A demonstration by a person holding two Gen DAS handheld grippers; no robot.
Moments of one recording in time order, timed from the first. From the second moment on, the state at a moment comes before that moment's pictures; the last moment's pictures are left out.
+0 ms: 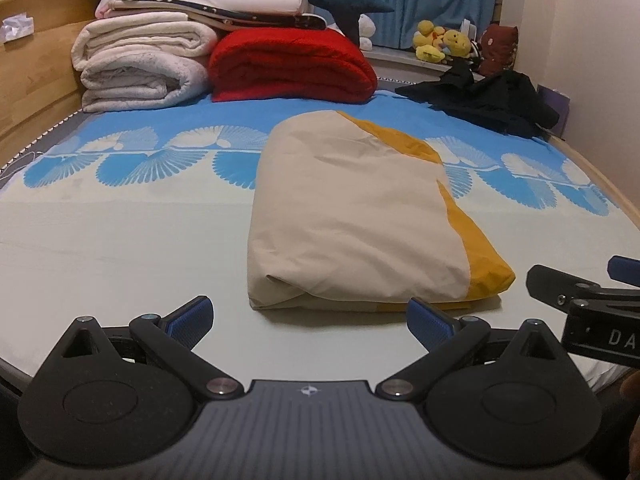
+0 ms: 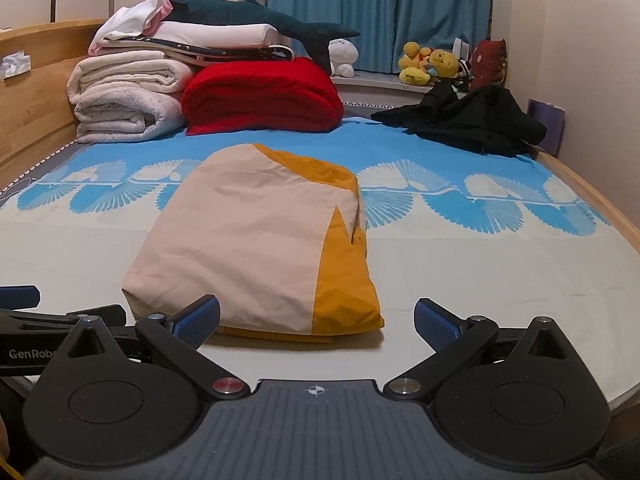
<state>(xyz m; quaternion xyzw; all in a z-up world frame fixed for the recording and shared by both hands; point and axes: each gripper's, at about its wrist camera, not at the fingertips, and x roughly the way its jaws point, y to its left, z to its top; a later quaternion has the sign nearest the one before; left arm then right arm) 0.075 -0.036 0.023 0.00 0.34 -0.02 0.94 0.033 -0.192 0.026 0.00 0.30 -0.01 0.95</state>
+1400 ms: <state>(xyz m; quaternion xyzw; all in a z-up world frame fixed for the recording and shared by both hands) 0.077 -0.038 0.017 0.00 0.36 -0.02 0.93 0.035 -0.182 0.024 -0.01 0.30 0.00 0.95</state>
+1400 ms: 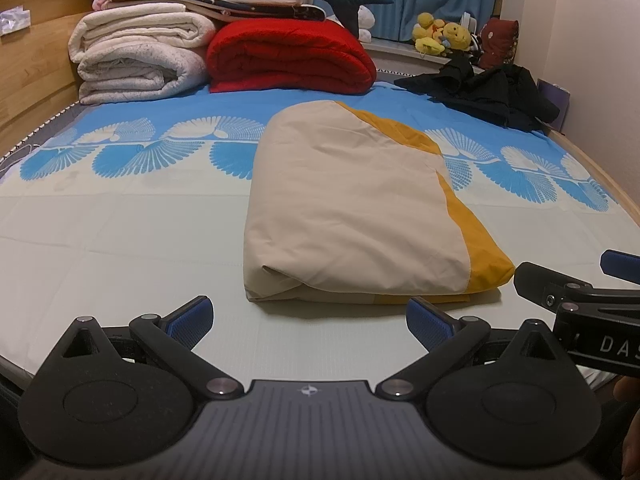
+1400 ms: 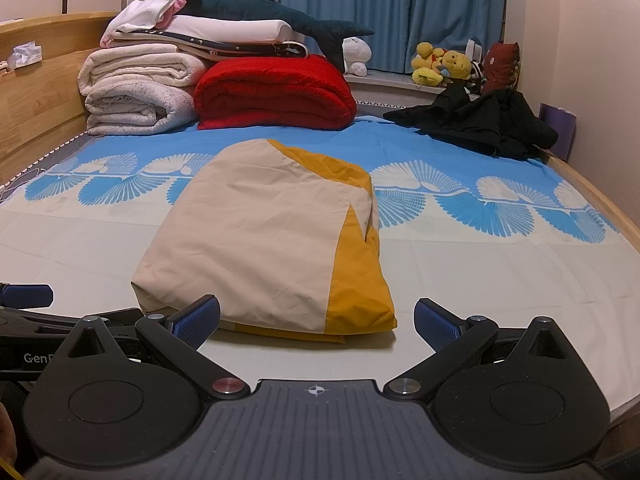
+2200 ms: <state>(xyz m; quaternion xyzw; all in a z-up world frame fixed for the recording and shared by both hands) 0.075 -0.039 0.013 0.00 0.36 -0.02 0.93 0.036 -0.182 0.021 -0.01 0.30 0.00 0.95</state>
